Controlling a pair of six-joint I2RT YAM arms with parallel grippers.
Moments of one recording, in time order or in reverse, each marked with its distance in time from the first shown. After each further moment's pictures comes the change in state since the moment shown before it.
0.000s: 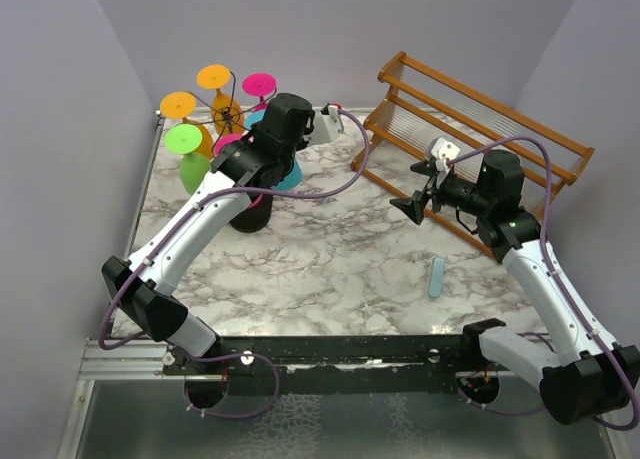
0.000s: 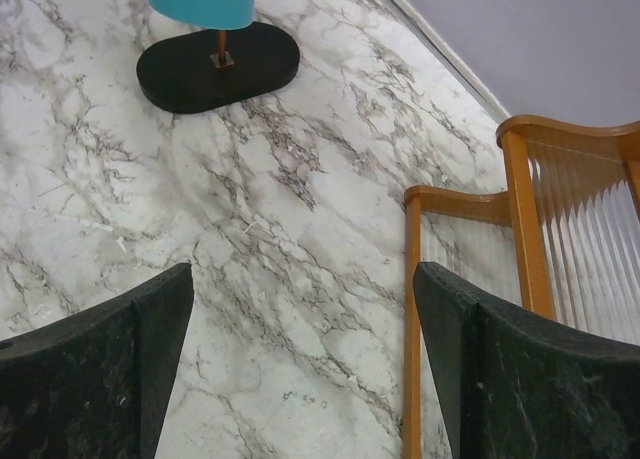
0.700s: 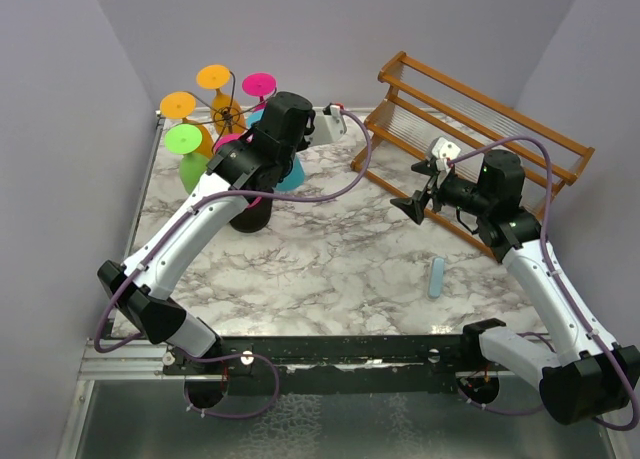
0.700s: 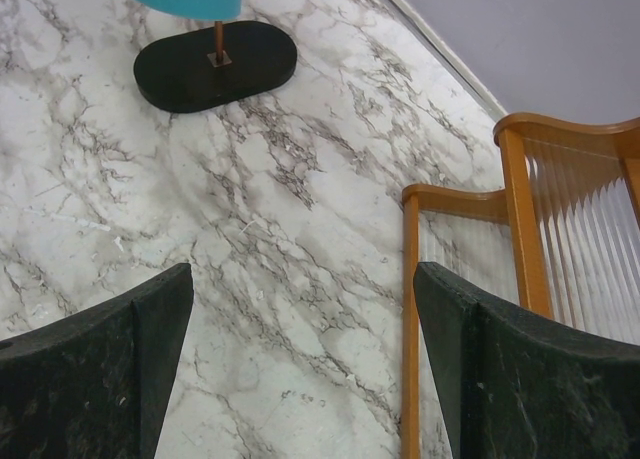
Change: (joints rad) left arm -0.028 -0.011 0.047 -0.053 0.007 -0.004; right arm -0.004 0.000 0.000 0.000 0.000 -0.001
